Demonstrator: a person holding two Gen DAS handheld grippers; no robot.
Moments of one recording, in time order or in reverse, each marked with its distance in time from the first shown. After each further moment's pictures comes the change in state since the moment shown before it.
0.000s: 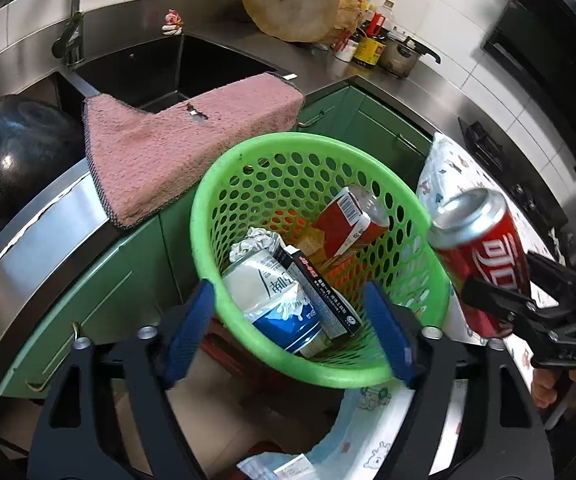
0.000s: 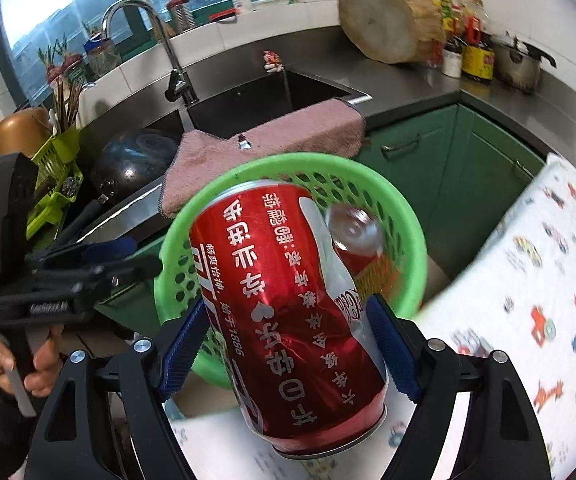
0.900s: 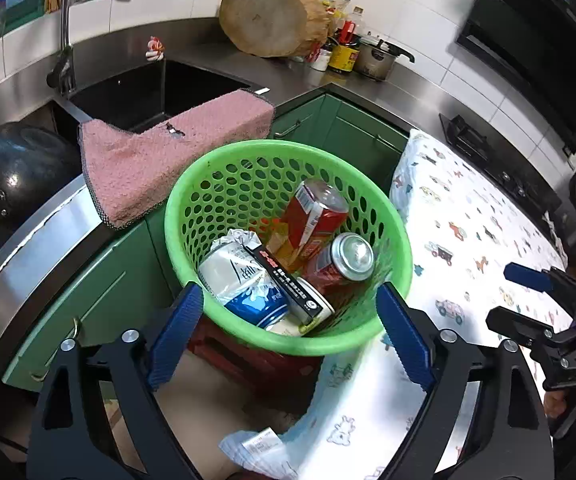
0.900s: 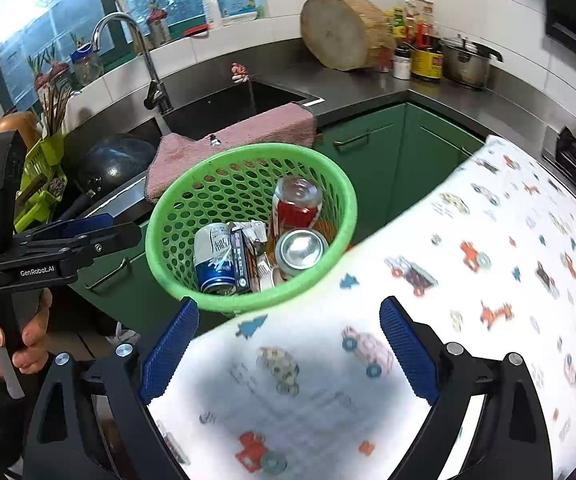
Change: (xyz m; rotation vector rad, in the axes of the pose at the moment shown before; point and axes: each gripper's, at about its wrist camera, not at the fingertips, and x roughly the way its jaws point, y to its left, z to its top) left arm -0.035 -0.043 -0.026 0.086 -0.058 0.005; right arm -0.079 -0.012 -0.072 0.065 -0.038 -0.123
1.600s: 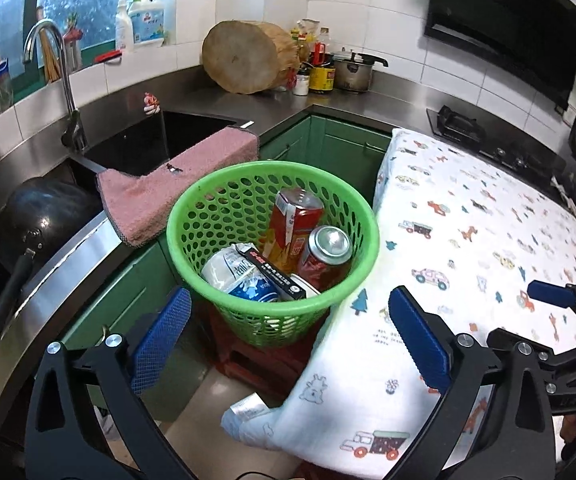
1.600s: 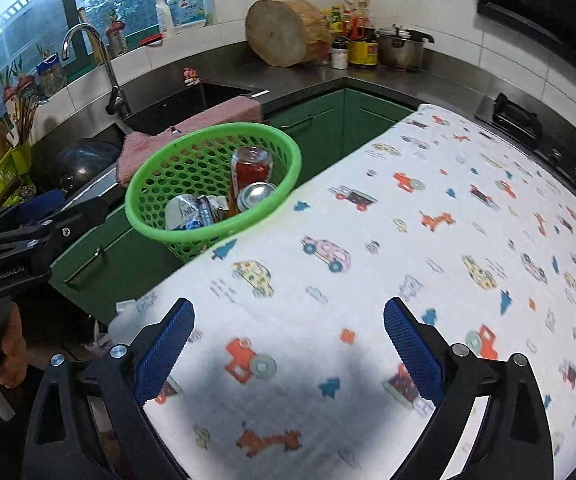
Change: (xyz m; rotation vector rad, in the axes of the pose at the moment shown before) left arm -0.051 -0.060 -0.044 0.166 -0.121 0.105; right arm -0.049 0.008 -0.078 0.119 -0.025 -0.170
